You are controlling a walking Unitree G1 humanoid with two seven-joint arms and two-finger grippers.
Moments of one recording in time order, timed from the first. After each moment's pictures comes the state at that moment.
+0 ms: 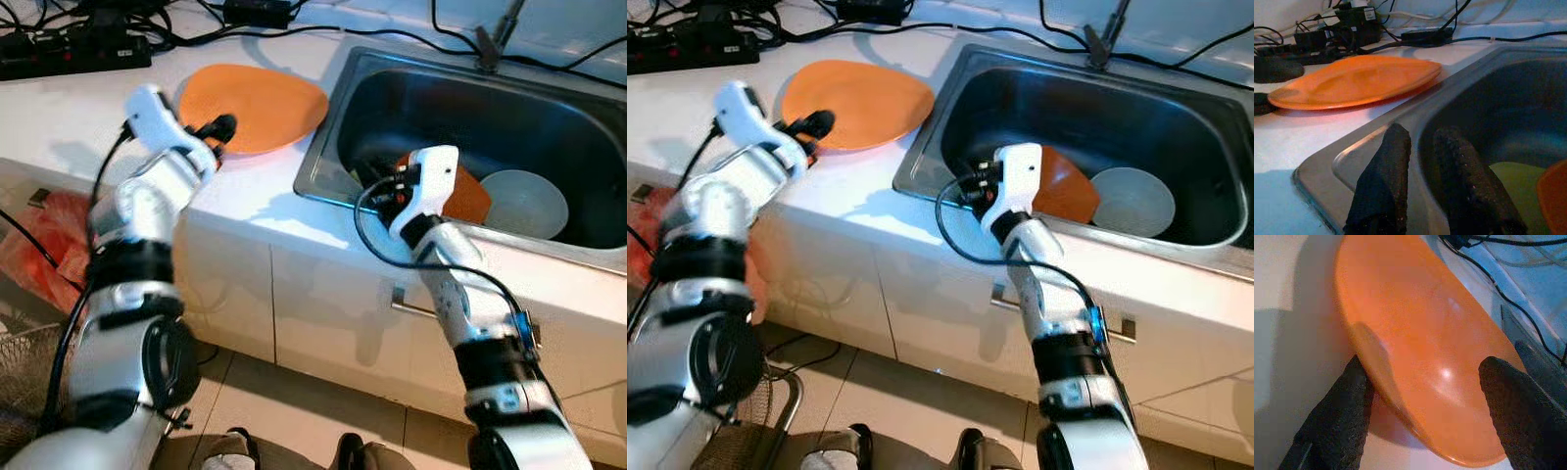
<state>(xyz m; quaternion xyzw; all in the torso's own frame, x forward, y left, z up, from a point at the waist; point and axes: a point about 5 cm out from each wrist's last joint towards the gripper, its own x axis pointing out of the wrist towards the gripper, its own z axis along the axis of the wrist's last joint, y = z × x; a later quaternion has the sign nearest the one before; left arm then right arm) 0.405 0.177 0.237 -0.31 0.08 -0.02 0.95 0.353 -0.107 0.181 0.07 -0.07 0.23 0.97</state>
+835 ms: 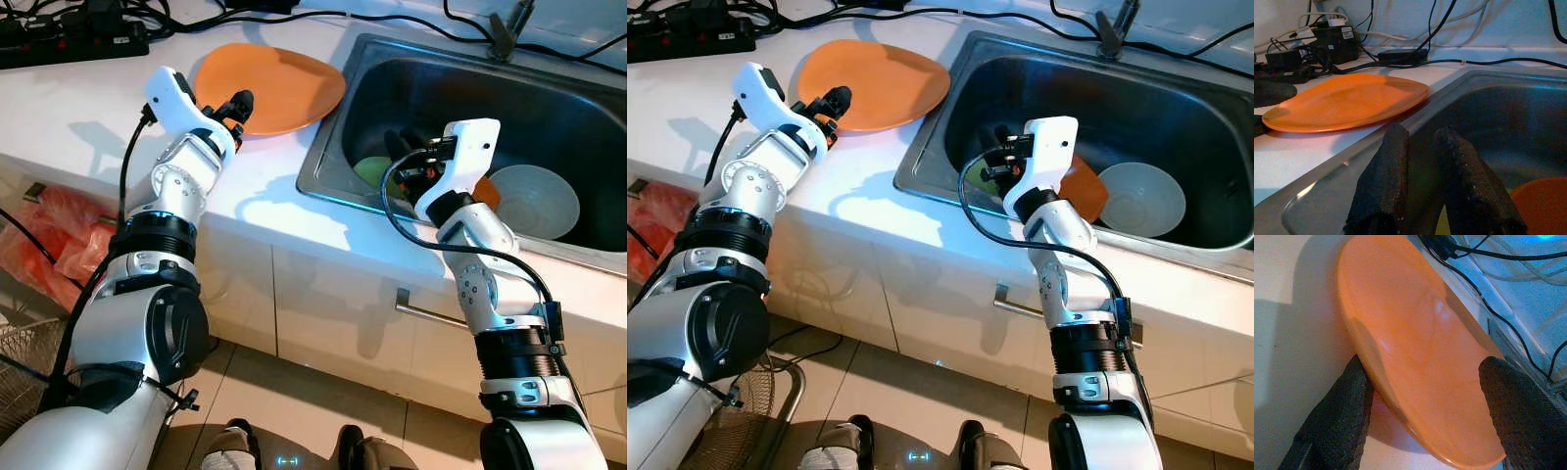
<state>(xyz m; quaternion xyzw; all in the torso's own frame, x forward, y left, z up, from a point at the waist) 0.420 0.153 0.242 -0.33 0.05 -0.04 0.94 0.357 -0.129 0.212 0.06 -0.11 0.19 0.97</state>
